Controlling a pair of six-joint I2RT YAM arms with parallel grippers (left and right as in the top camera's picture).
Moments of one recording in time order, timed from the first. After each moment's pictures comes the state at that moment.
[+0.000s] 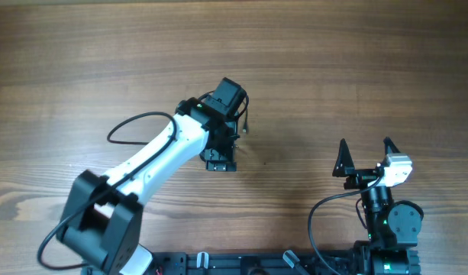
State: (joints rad) left arm -0.59 1.71 1.19 -0.84 0.11 -2.09; right arm -0.03 0.01 0.01 0.00 -0.08 0.09
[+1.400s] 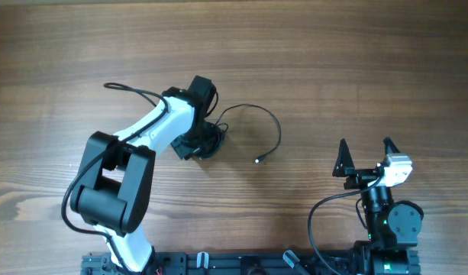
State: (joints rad) left arm -0.38 1.91 1.19 -0.91 -0.02 -0.98; right arm -0.03 0.01 0.01 0.00 -0.08 0.09
